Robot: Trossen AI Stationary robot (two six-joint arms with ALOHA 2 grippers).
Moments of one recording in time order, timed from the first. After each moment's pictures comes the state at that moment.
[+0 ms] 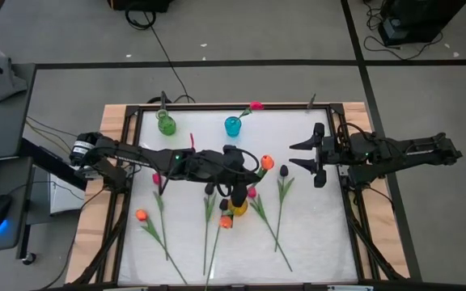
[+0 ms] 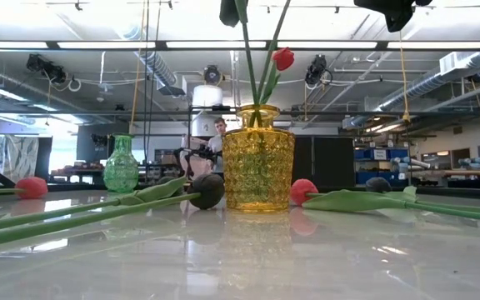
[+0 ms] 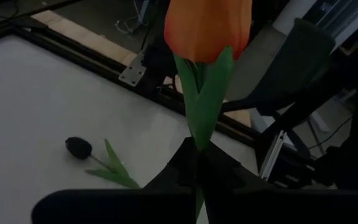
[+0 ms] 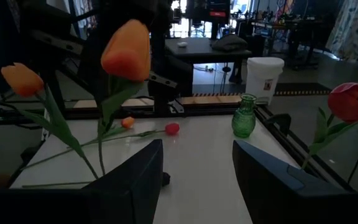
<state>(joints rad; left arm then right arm) -0.17 1.62 1.40 -0.09 -0.18 -0.54 0.11 0.65 0.67 -0.15 0.21 0.03</state>
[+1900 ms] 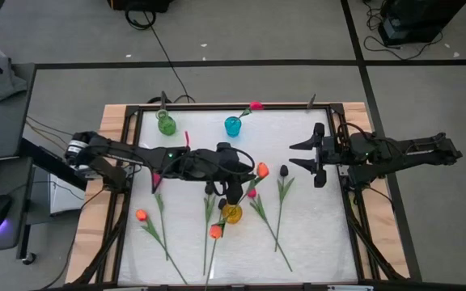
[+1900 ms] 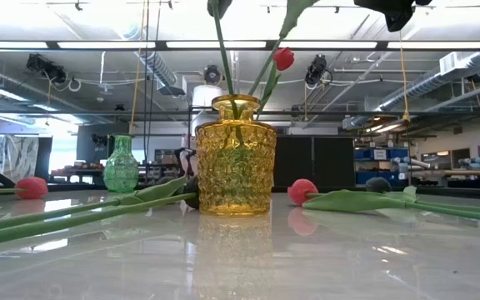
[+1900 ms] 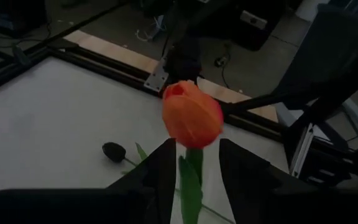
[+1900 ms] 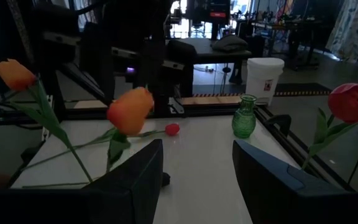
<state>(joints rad) -0.18 1.57 1.40 -0.17 -0.28 -0.43 0.11 0.65 0.67 -0.14 0.21 0.03</state>
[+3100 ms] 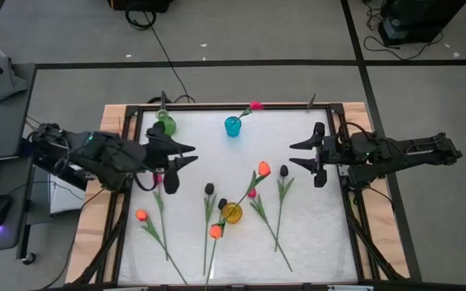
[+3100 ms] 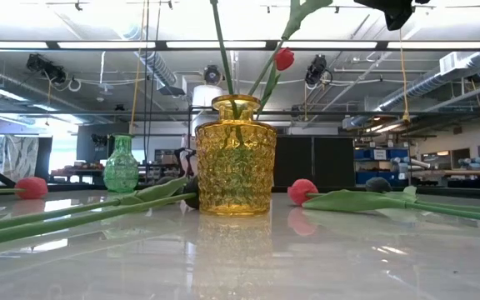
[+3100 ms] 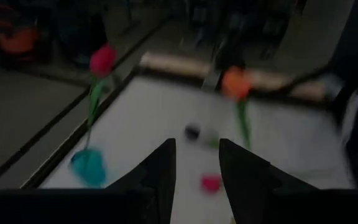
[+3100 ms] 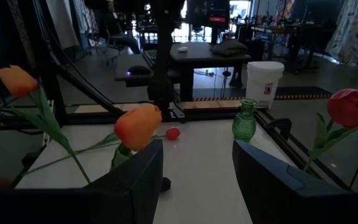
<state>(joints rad) -0.34 1.12 1.40 -0.75 -0.61 -0.33 0.11 0.65 0.67 -0.13 0.21 0.03</state>
